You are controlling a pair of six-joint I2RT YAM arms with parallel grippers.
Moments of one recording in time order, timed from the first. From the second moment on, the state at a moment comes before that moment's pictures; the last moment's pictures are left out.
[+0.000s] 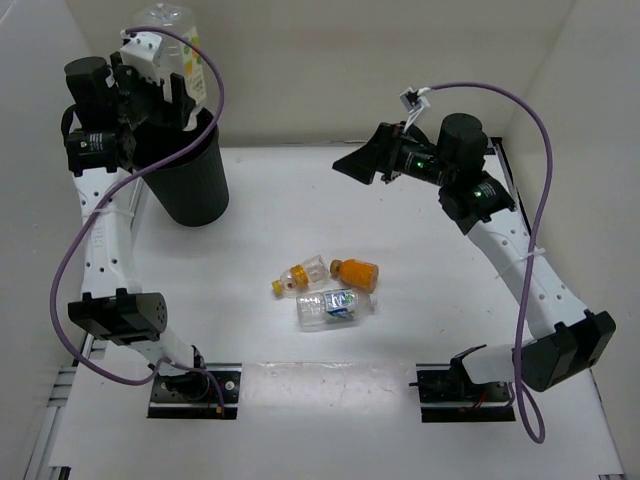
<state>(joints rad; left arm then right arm) 0.13 1.61 2.06 -0.64 0.44 0.27 0.46 1.35 1.47 -0.19 -0.63 0.57</state>
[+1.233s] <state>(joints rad) 0.19 1.64 1.91 -0.57 0.01 0.34 0.72 1.84 1.52 -0.92 -0.04 0.06</state>
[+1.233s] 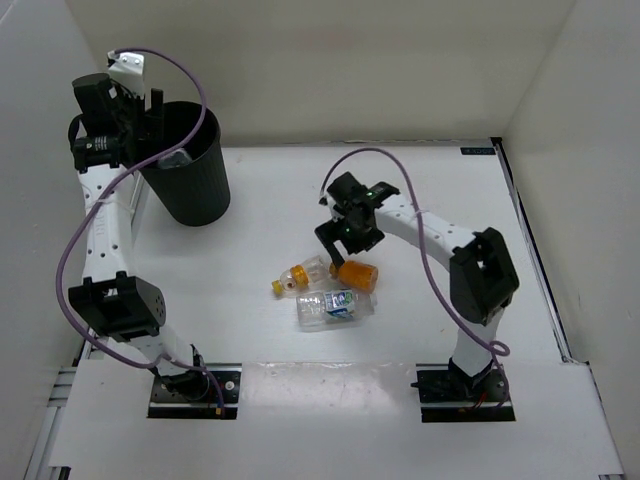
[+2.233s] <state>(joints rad) 0.18 1.33 1.66 -0.69 0.28 0.33 0.69 1.97 1.56 -0.98 0.03 0.08</state>
